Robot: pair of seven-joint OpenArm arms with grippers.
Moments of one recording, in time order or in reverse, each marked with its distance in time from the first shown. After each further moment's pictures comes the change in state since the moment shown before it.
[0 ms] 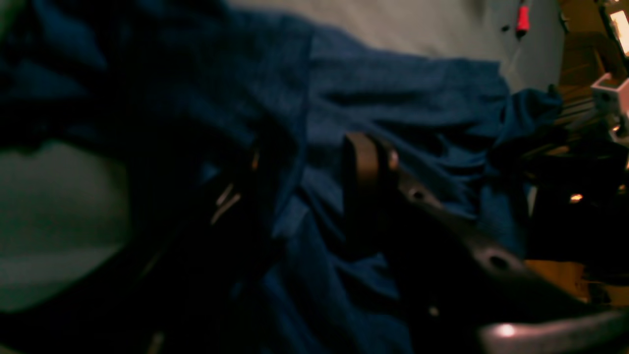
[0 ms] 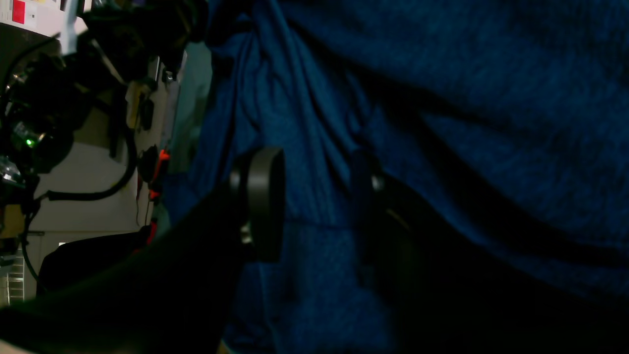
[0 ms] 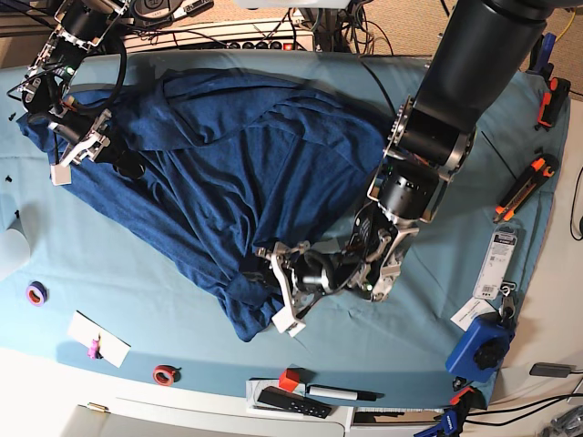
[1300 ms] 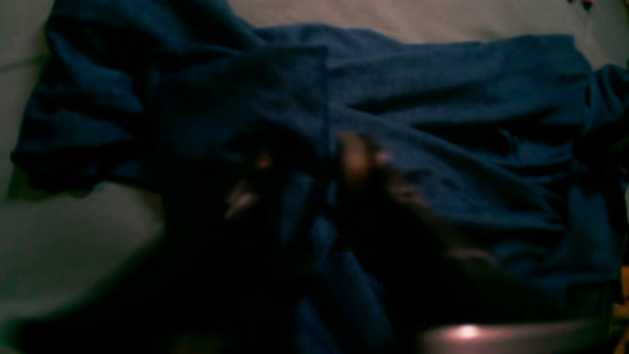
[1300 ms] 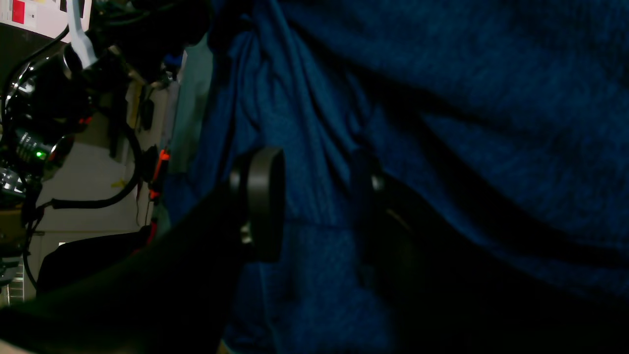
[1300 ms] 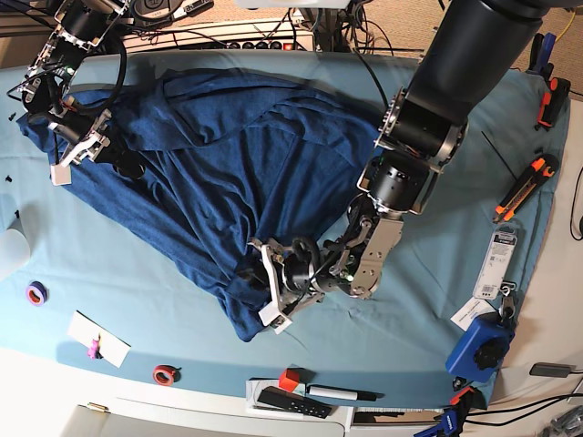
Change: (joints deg) left arm 1.8 2.1 0.0 2.9 16.8 0.9 -10.9; right arm 0.0 0.0 0.0 0.0 0.0 0.0 0.0
